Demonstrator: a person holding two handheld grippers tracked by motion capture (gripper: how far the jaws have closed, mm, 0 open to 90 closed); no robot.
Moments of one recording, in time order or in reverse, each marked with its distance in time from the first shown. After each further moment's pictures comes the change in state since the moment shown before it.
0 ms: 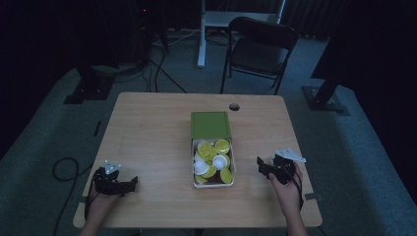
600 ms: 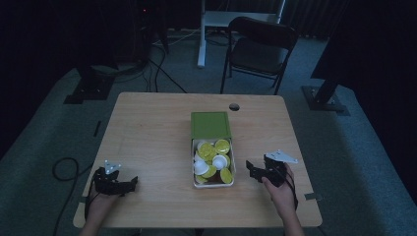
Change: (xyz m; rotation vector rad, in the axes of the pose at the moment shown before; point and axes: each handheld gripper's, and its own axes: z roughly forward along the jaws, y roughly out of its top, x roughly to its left) left arm 0.000 0.000 0.000 0.002 0.000 0.001; right arm 0.022 -0.004 0.005 -0.004 0.156 -0.055
